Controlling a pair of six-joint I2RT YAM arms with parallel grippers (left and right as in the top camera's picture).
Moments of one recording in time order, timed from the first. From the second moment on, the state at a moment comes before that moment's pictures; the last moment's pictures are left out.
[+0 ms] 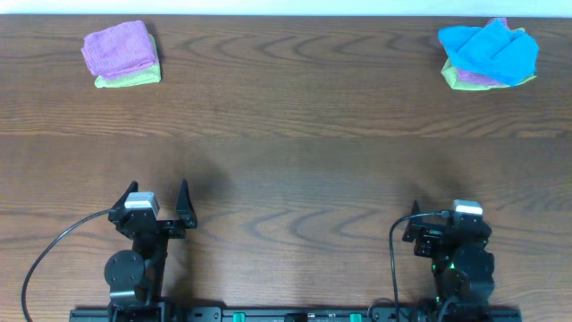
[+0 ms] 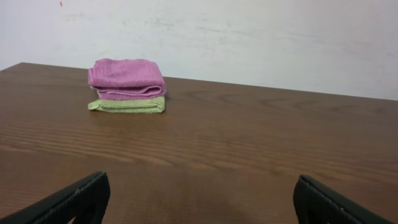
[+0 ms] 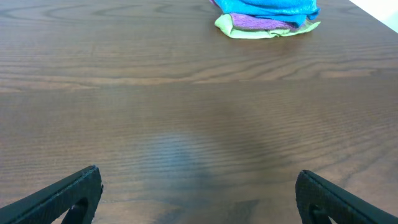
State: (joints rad) left arm 0.05 0.01 0.04 -0.13 0.08 -0.09; right arm 0.03 0.02 0.16 -0.56 0.18 0.06
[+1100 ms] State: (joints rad) left arm 0.05 0.01 0.04 -0.13 0.08 -0.09; right arm 0.03 0.02 0.16 -0.52 0.17 0.06
